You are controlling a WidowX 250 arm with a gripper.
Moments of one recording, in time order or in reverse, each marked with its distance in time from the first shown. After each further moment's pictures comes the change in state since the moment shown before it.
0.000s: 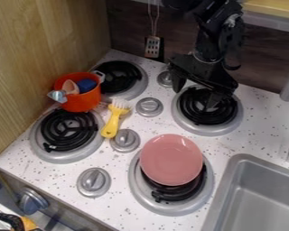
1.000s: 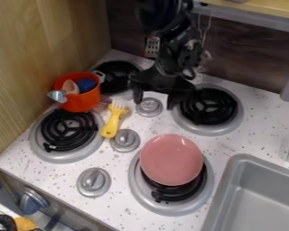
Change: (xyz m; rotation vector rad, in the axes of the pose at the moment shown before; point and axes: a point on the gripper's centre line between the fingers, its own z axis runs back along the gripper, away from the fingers) arm -0.025 0.064 -0.049 0.206 0.063 0.428
